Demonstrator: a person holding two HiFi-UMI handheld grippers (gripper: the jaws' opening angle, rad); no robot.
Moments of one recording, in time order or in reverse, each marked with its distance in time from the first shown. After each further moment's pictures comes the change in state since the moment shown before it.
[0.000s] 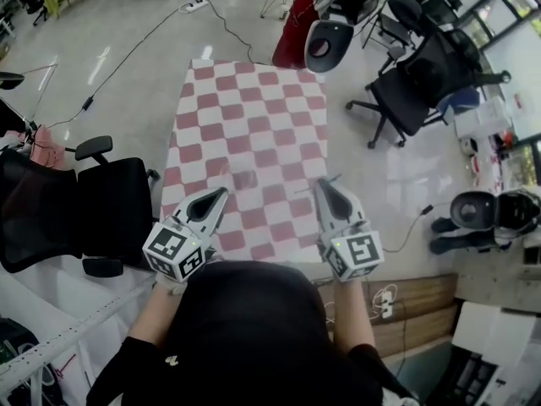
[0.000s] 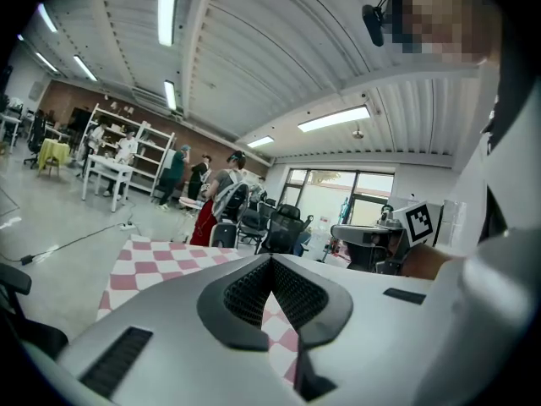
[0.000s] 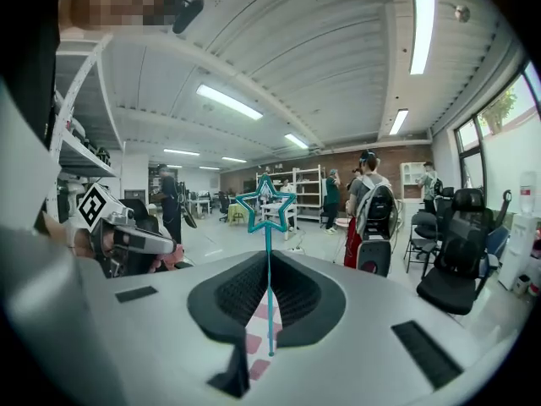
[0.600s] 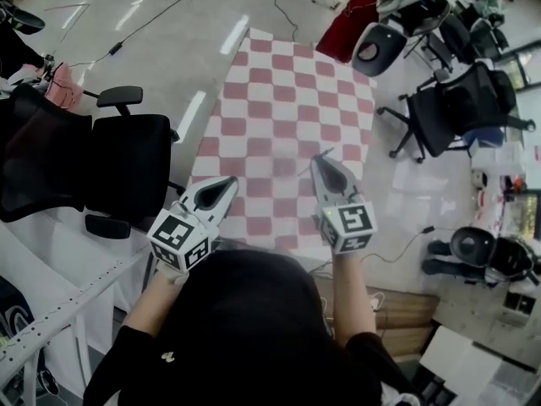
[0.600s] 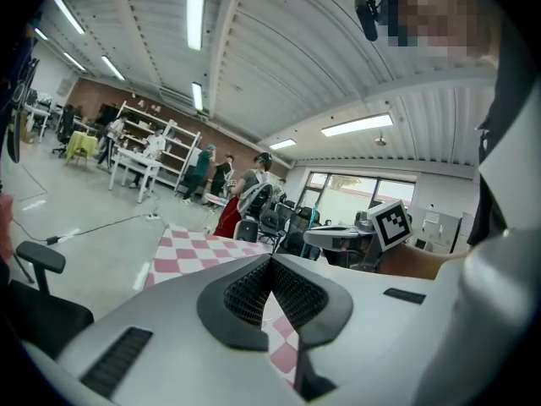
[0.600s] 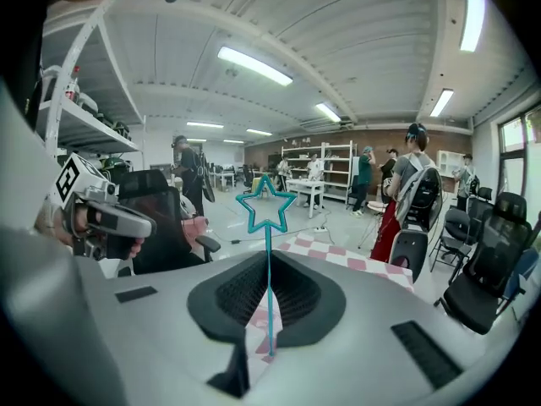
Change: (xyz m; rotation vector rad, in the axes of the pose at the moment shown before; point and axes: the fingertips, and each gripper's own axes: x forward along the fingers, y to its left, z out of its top) left arm -0.075 0.083 -0.026 -0.099 -0.005 0.118; right arm 0.133 0.103 -0.030 -0.089 0.207 0.160
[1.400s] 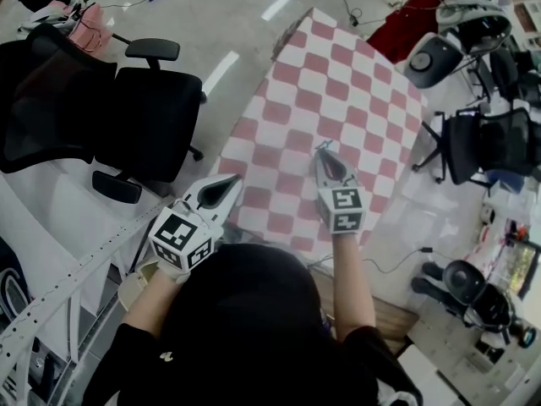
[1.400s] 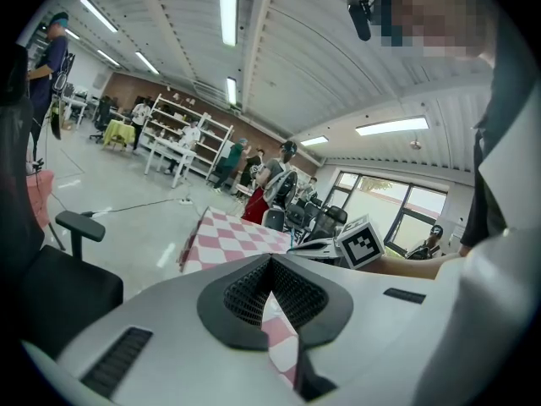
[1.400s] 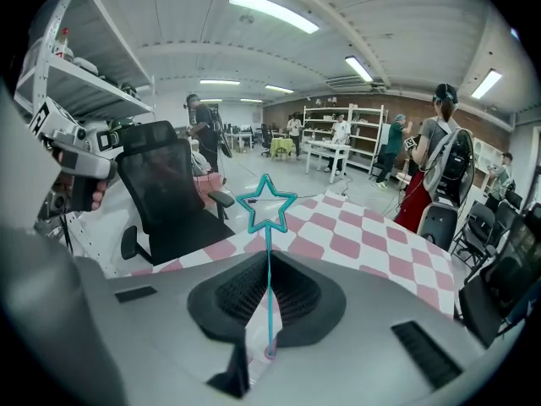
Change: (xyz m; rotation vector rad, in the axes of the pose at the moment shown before) left arm -0.038 0.075 -0.046 -0.134 0.034 0.165; right arm 0.131 0.041 -0.089 -0.109 0.276 0.115
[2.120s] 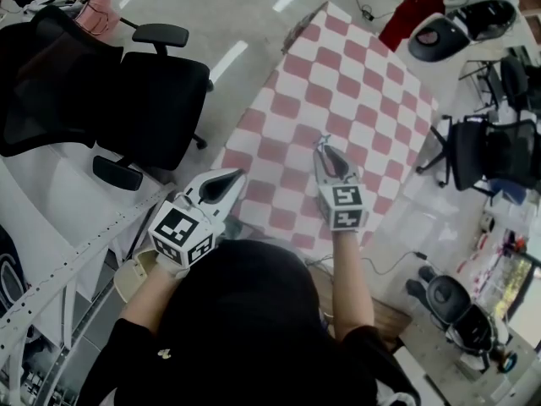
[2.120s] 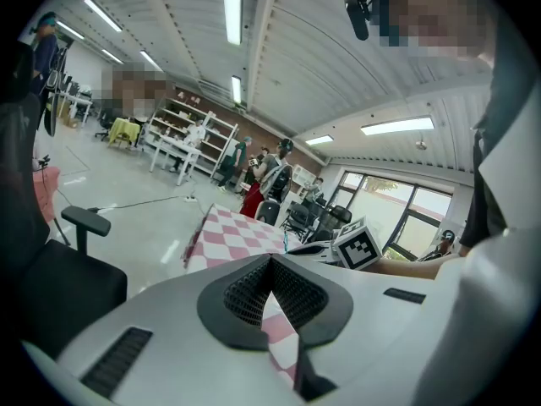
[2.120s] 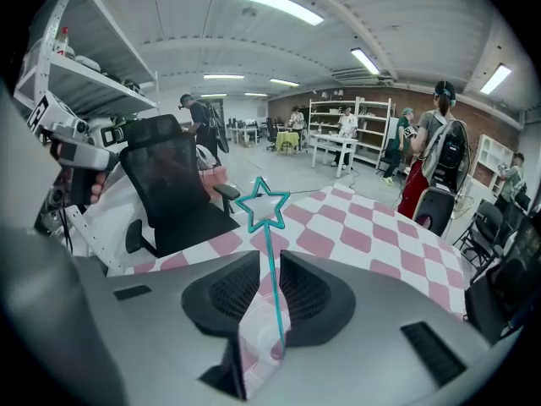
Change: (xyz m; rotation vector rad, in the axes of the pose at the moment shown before) left arm 0.001 0.005 -0.007 -0.022 0.010 0.027; right arm 0.018 0.009 -0.013 -0.006 0.035 0.045
